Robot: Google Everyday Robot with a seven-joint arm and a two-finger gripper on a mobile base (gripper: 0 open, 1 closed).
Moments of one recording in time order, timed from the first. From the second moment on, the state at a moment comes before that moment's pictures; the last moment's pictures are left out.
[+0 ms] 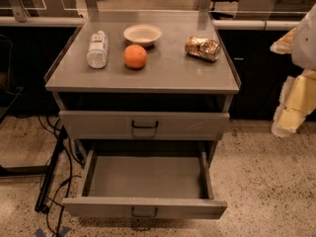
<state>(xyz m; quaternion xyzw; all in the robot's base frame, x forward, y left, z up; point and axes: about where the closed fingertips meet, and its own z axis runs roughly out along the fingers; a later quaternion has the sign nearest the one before) 0.438 -0.217 0.976 -0.60 0.78 -0.03 0.16</state>
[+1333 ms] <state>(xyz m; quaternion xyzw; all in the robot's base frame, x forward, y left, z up) 0.399 -0.158 0.864 -0.62 0.76 0.03 0.21</state>
